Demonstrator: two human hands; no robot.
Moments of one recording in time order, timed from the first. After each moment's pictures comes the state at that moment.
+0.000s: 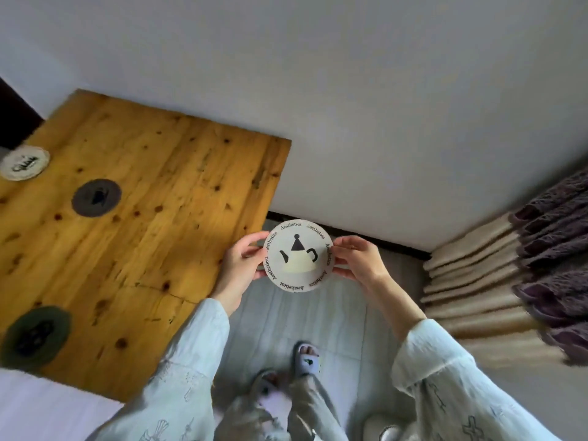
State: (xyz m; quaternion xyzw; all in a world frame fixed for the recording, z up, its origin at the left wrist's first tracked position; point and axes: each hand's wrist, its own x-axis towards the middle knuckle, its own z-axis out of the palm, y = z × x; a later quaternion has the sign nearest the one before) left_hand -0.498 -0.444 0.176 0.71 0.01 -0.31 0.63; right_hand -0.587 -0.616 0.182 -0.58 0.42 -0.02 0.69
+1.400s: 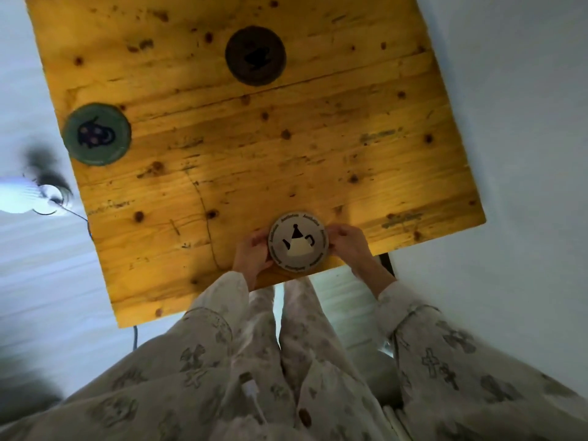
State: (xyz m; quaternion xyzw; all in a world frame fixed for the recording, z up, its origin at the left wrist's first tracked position) left_hand -0.377 -0.432 0.011 0.49 0.55 -0.16 0.66; right_hand -0.288 -0.574 0.018 -0.81 0.14 0.43 0.38
